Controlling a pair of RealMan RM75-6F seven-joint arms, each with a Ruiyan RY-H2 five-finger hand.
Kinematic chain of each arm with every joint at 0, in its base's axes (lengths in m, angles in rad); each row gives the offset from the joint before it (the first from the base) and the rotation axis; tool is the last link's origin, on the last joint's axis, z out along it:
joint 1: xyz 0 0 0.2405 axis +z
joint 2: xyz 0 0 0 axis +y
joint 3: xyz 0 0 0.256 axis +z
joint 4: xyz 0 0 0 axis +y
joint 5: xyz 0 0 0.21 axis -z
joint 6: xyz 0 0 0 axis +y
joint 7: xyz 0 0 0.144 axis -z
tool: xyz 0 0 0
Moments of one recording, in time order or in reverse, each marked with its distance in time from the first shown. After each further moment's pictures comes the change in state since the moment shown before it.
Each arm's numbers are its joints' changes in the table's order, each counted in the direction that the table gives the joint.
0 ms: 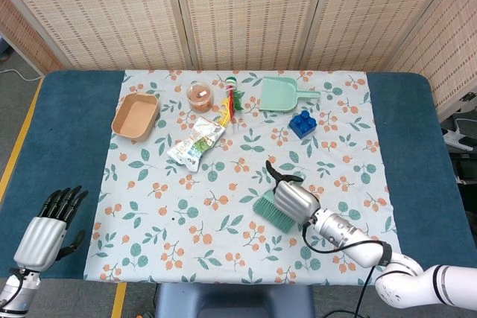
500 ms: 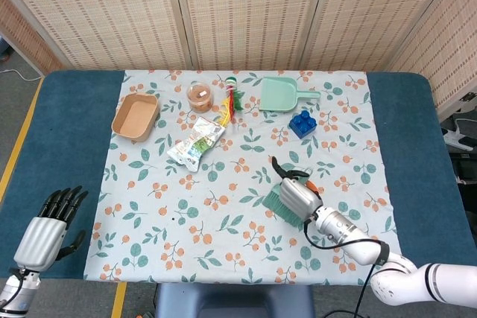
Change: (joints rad) left arm 0.001 0.002 0.000 0.000 0.000 0.004 0.002; right arm 0.024 -0.043 -0.042 0.051 -0.117 0.053 0.182
